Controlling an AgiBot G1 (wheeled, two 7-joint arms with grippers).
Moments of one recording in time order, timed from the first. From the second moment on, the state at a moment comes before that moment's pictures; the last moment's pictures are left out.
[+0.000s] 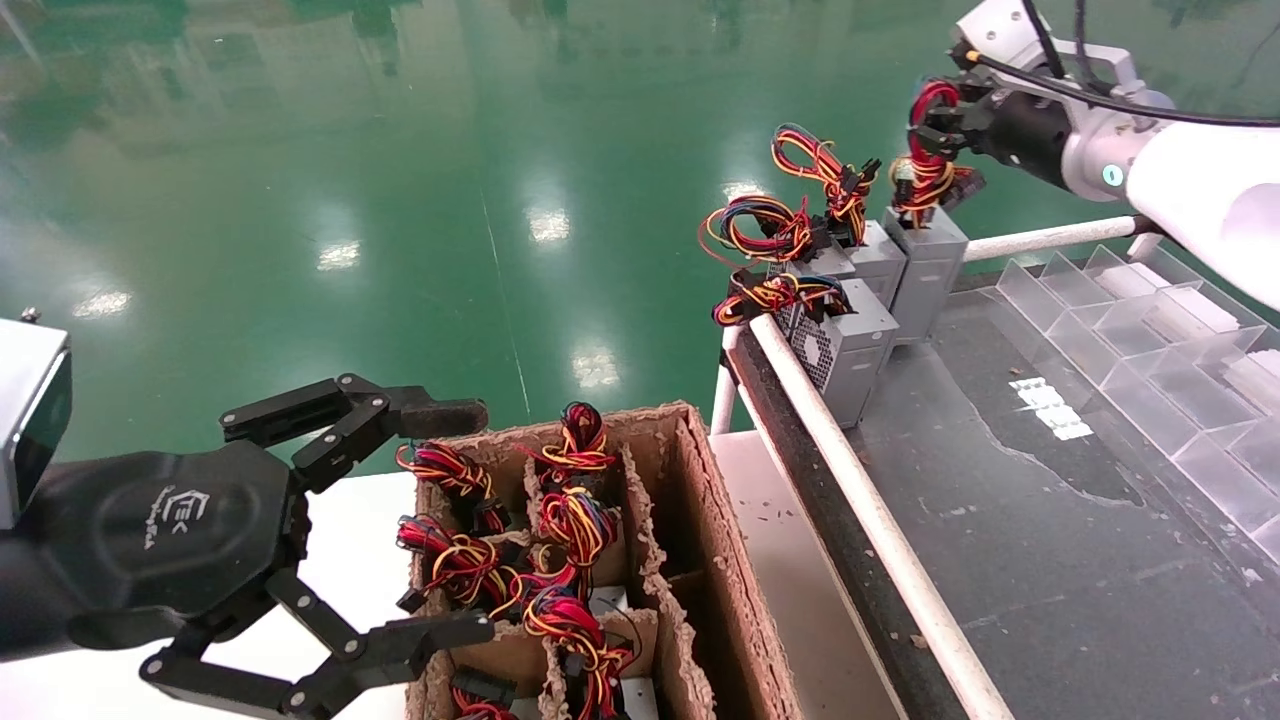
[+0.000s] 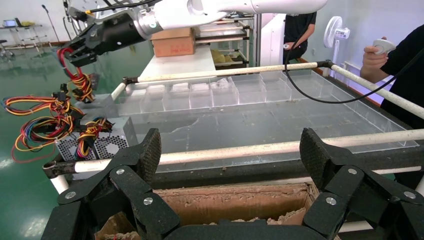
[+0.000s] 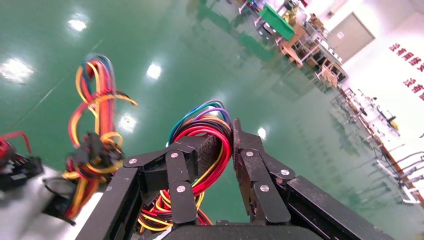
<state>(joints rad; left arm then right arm) -1.09 0.58 0.36 -1.26 0.68 1.46 -0.14 1.89 -1.27 -0.84 -0.01 -0.97 -0.46 -0.45</state>
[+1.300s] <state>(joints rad) -1.09 0.58 0.36 -1.26 0.68 1.46 -0.14 1.90 -1.25 -0.84 0.00 -0.97 -0.50 -0.41</state>
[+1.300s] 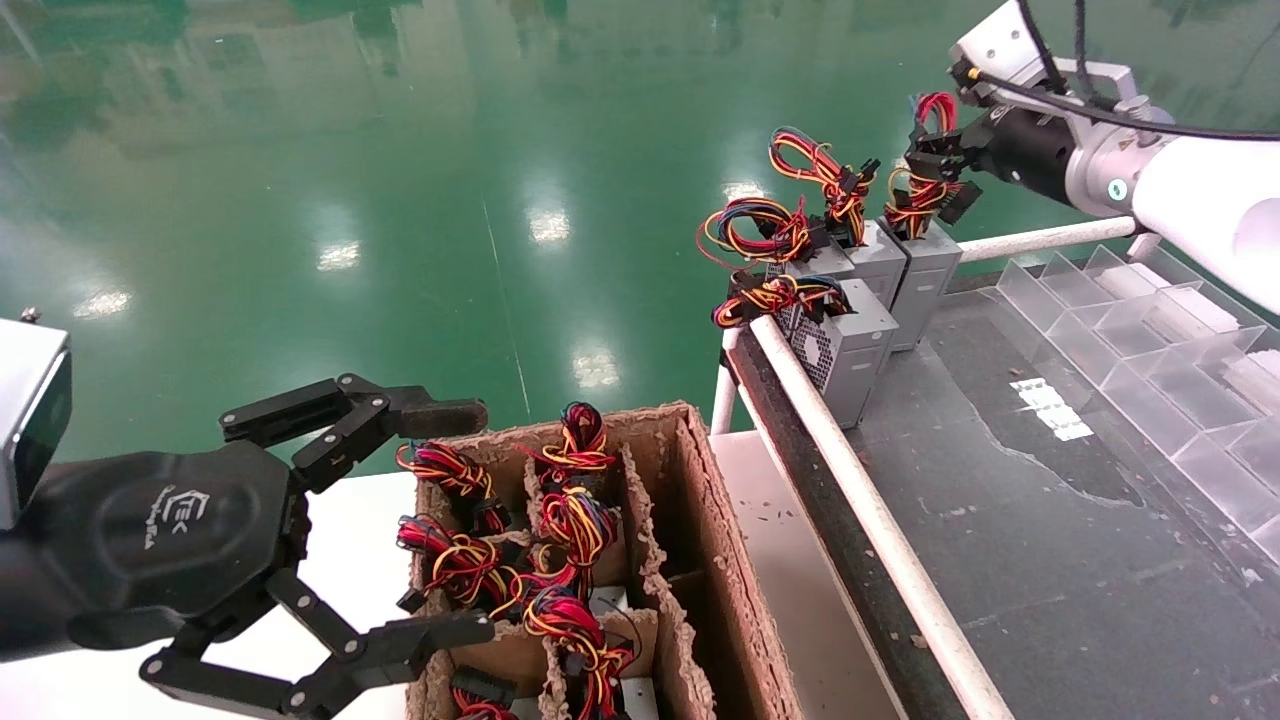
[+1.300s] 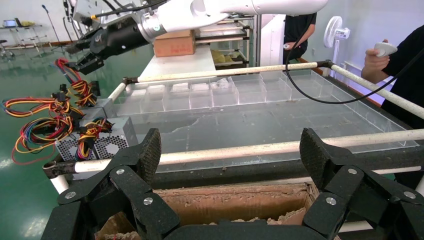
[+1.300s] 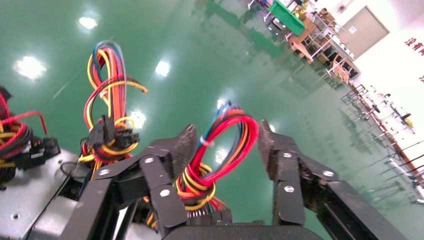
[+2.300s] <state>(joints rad) -1.09 0.58 0.36 -1.26 0.68 1.46 -0.14 1.74 -1.02 -0.58 0.37 -0.73 -0.82 -0.19</state>
